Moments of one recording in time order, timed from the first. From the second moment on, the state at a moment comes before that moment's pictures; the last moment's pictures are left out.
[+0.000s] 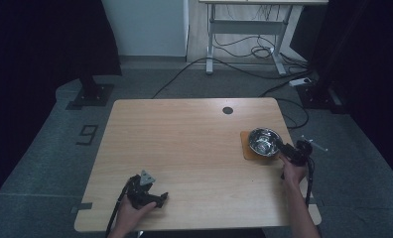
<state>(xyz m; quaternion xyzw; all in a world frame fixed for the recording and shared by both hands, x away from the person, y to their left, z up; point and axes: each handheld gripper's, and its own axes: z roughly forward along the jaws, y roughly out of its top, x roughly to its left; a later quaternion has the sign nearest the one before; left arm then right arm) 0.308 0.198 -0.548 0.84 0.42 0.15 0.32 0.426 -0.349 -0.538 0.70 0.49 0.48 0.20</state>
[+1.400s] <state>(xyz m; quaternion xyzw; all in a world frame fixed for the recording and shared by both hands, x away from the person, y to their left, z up) 0.306 0.198 -0.548 0.84 0.42 0.15 0.32 0.320 -0.245 -0.512 0.53 0.66 0.52 0.12</state>
